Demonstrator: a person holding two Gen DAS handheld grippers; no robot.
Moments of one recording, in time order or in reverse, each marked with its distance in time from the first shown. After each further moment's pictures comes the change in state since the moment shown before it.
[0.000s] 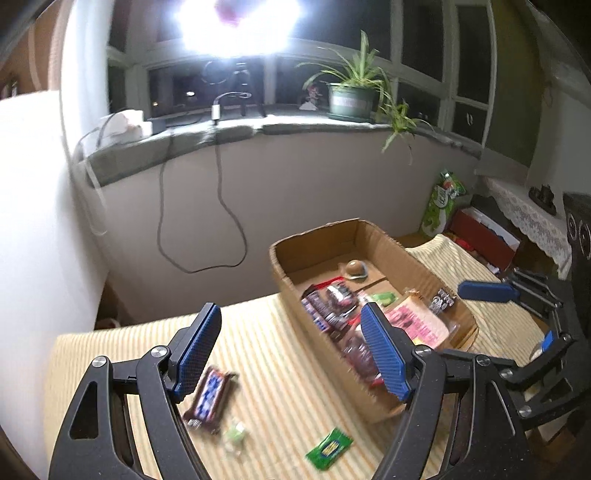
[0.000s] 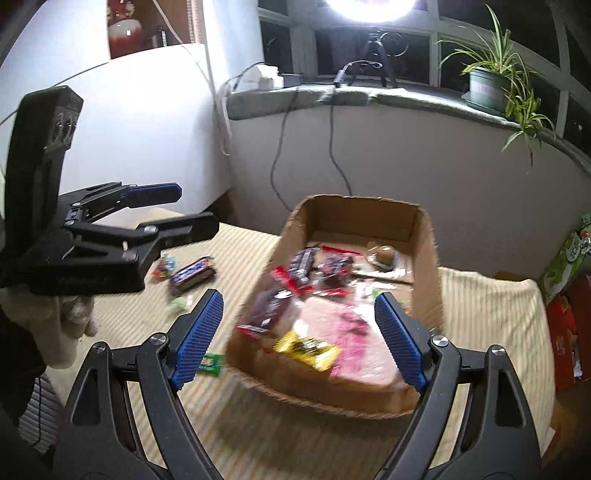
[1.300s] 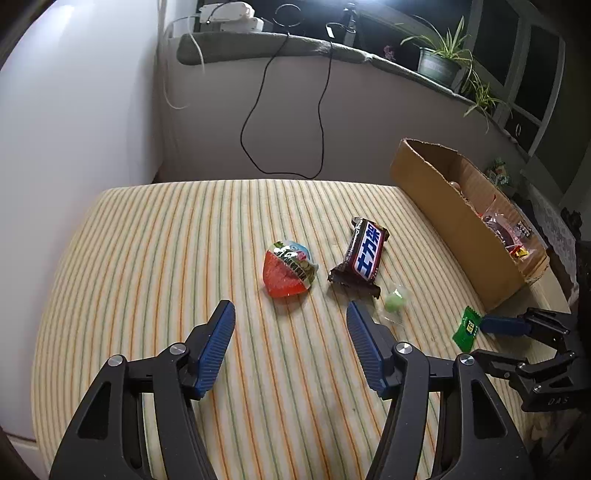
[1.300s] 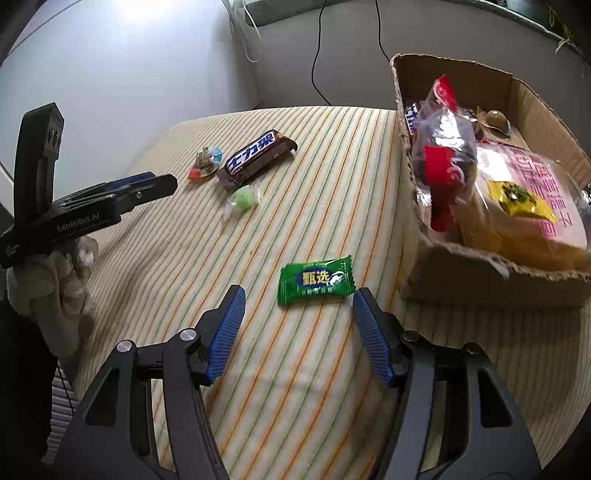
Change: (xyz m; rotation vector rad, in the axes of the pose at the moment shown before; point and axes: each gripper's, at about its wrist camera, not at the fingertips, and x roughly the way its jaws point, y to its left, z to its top) left arm 0.006 0.124 -0.118 -0.201 0.182 0.057; right arm 0.098 0.088 -0.075 0.119 0.269 0.091
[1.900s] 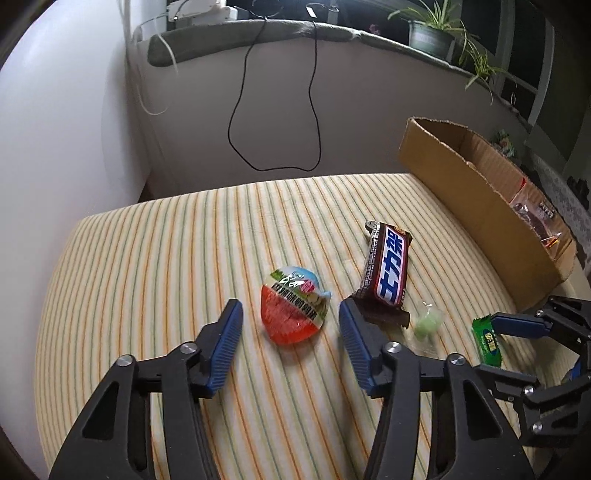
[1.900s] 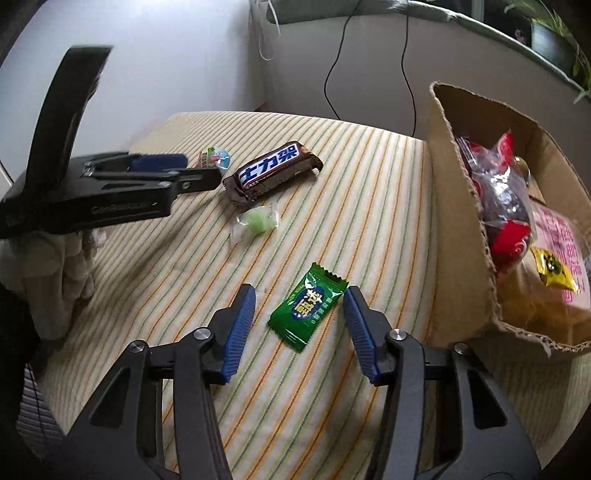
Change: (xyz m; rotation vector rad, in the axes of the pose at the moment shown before) left arm 0.037 -0.004 0.020 0.111 0.043 0.038; right arm 0.034 0.046 0.024 -0.133 -0.017 -0.100
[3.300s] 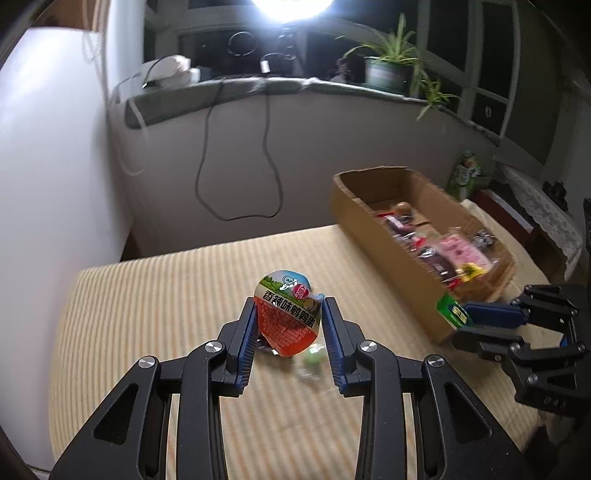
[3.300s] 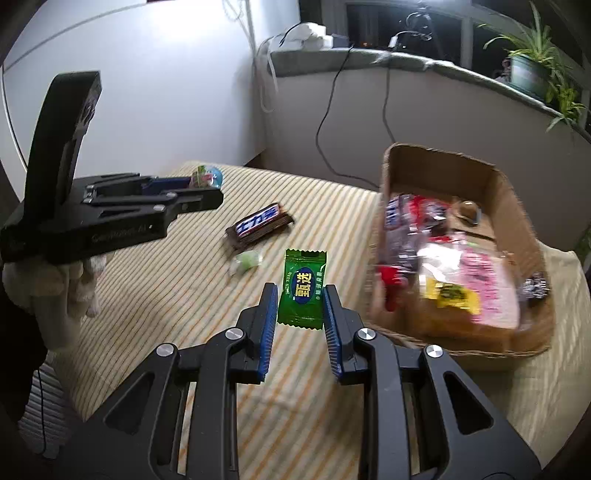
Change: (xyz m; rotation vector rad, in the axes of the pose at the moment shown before) left arm -0.063 -0.069 0.023 0.052 -0.143 -0.055; right arm -0.097 -0.047 -0.008 -0.003 -0.161 0.016
